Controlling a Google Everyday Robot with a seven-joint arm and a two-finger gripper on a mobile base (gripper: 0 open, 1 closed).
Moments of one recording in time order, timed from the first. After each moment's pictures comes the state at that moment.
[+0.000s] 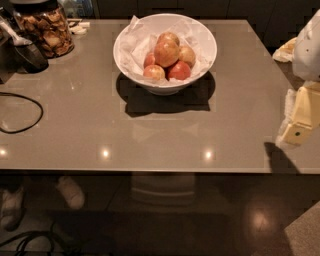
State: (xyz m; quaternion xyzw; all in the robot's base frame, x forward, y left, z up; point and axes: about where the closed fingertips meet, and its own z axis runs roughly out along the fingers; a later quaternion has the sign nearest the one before) arm 0.438 -0.217 0.976 -0.60 0.78 -0.03 0.16
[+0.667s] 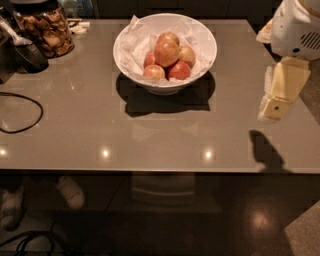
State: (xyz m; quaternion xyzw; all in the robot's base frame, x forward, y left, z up) arm 0.478 -0.193 0.993 -0.62 0.77 -0.05 0.16
